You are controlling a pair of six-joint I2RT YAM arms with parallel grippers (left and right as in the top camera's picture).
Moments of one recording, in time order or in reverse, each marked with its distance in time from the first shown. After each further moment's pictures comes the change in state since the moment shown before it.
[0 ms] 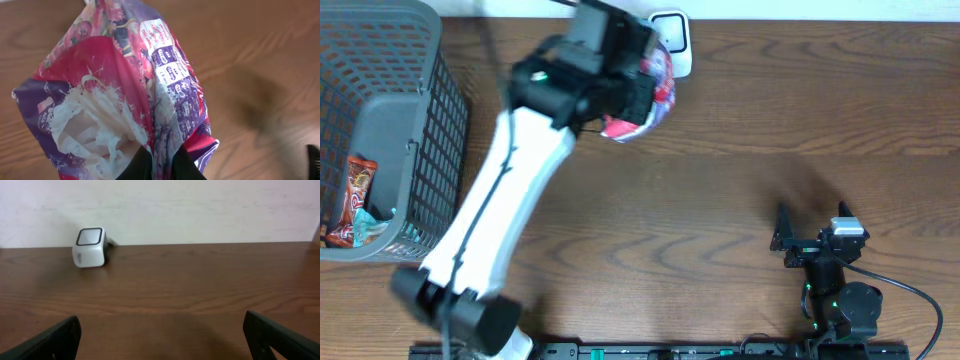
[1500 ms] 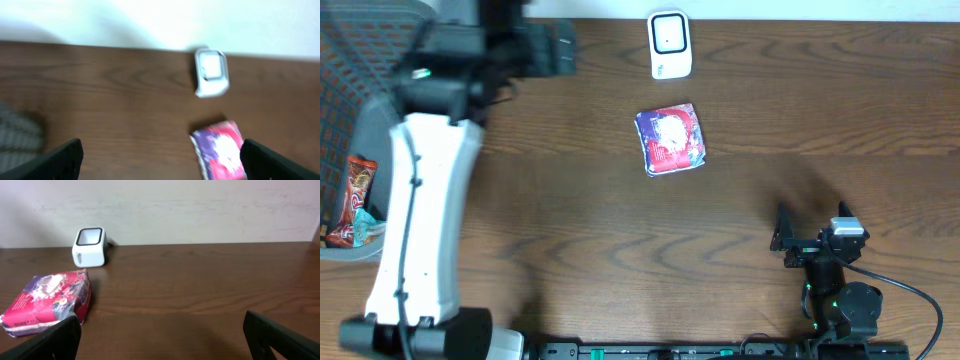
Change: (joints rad) left arm 0.361 -0.130 0.014 0.096 -0.070 -0.051; right arm 0.000 0.000 0.000 0.000 0.000 0.000
